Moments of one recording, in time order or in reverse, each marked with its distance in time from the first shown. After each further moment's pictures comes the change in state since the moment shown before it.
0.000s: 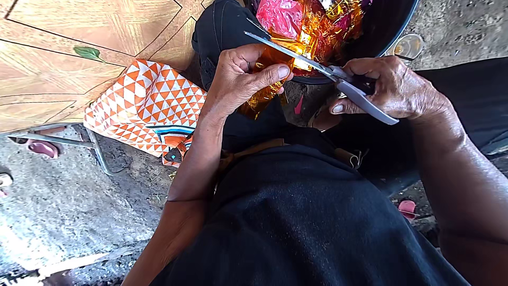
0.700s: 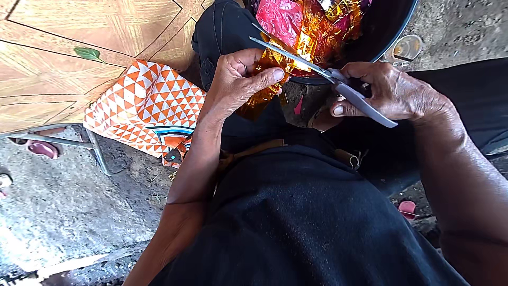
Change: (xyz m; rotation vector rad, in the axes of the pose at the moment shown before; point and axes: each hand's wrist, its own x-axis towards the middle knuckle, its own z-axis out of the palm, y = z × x) left_hand -0.005 -0.005 -0.004 0.011 0.017 -0.050; right_hand -0.004 0.007 0.000 0.012 -0.084 0.016
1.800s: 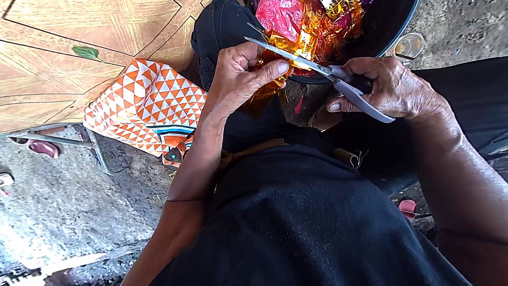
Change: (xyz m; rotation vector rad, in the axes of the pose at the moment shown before) left_hand 0.008 0.003 0.007 0.048 0.054 0.048; right_hand 0.003 -0.001 0.003 -0.051 0.097 -0.009
